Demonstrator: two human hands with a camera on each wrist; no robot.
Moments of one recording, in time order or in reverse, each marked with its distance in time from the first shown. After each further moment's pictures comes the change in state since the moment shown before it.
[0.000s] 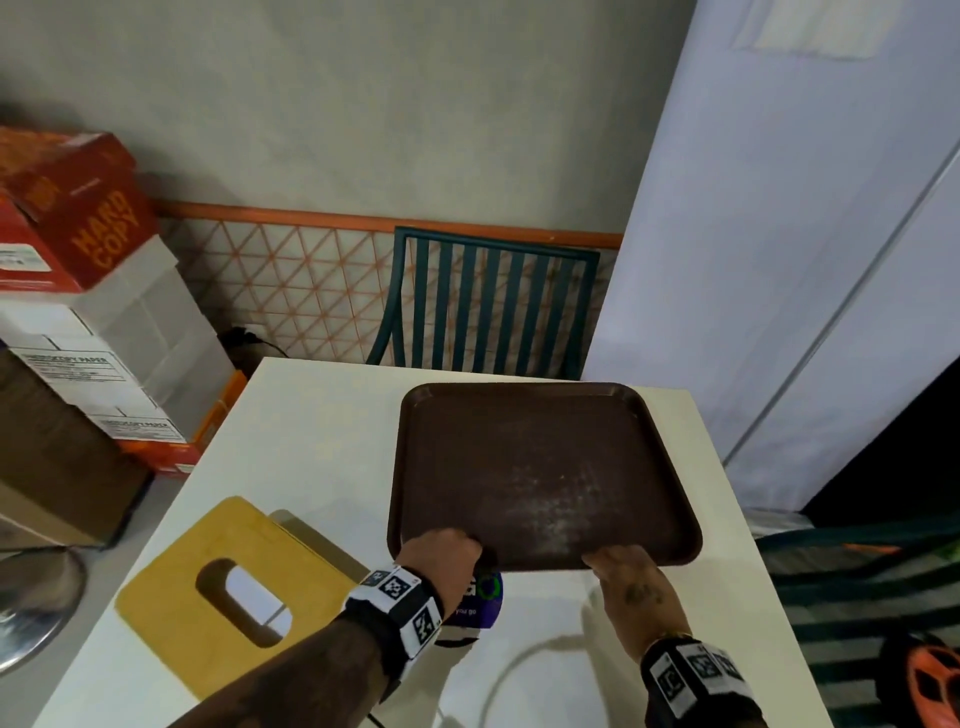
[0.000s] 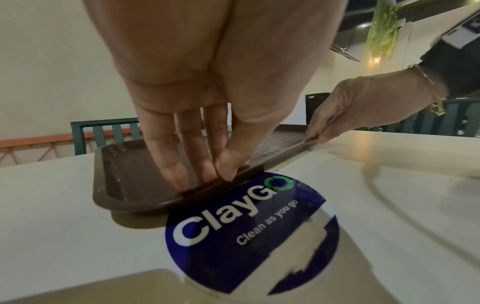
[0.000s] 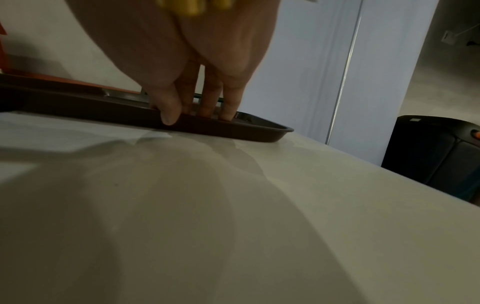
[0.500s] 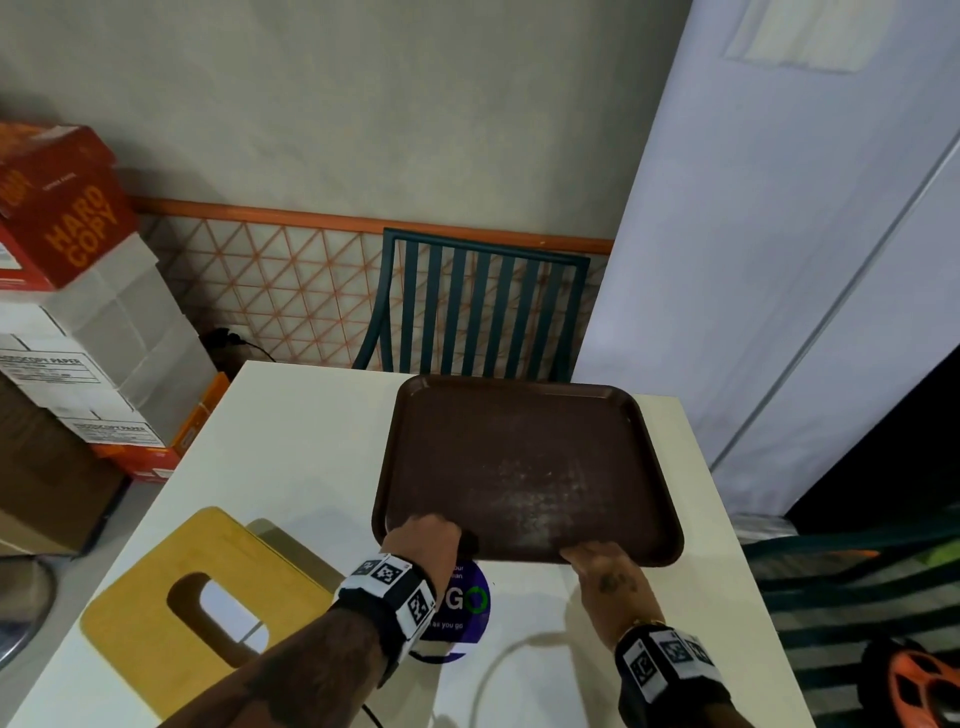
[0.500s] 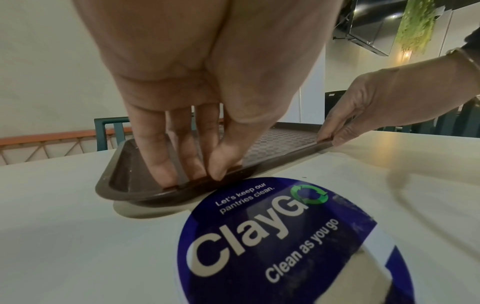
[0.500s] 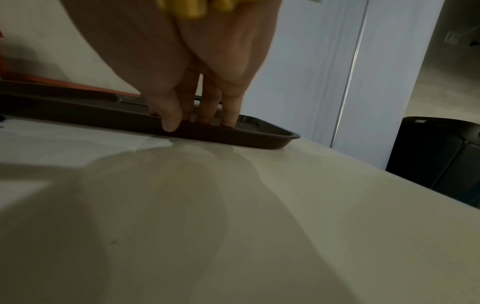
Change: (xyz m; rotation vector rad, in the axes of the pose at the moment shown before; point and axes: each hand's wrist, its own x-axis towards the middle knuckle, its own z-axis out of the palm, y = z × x) left_hand 0.028 -0.012 -0.004 -0.046 0.014 -0.115; right_hand 0.022 -0.008 -0.001 0.017 0.003 0.006
